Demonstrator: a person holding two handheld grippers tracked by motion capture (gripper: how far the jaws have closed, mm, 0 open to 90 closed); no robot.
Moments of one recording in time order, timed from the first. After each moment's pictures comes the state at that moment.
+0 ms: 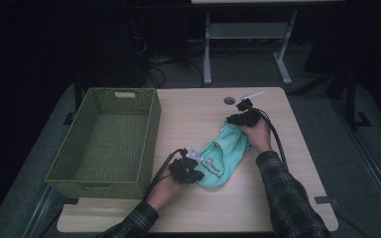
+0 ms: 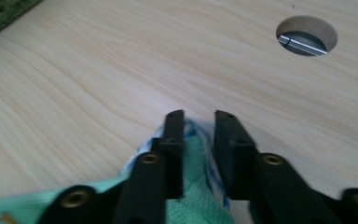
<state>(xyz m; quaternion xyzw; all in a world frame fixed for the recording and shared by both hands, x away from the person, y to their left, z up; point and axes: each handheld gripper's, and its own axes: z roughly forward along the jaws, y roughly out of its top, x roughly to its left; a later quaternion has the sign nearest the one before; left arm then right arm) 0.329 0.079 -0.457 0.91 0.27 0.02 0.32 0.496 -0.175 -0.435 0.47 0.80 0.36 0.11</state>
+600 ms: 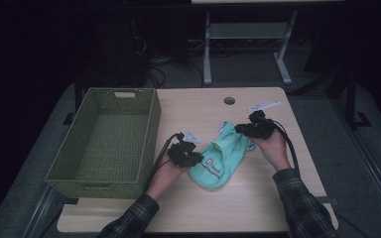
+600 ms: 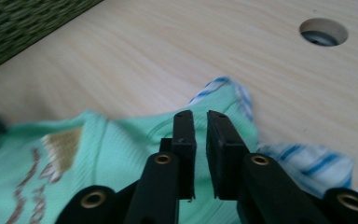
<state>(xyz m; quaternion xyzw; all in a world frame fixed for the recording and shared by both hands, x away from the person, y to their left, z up) 0.368 0.083 -0.433 0.88 0.30 0.08 0.34 0.428 -0.200 -0.416 0.42 0.81 0.39 0.10</state>
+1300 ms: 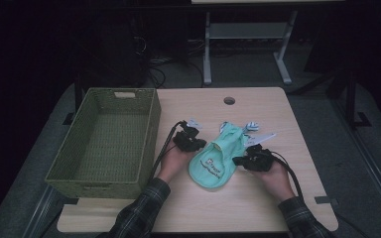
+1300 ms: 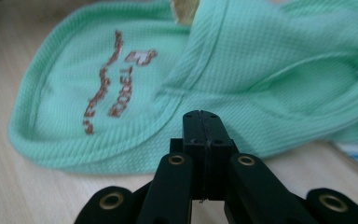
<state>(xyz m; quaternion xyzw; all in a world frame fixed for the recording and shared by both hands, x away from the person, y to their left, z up) 0.418 0.065 -0.453 0.87 0.31 0.07 0.37 0.351 -0.188 -0.459 0.36 0.86 0.36 0.06</state>
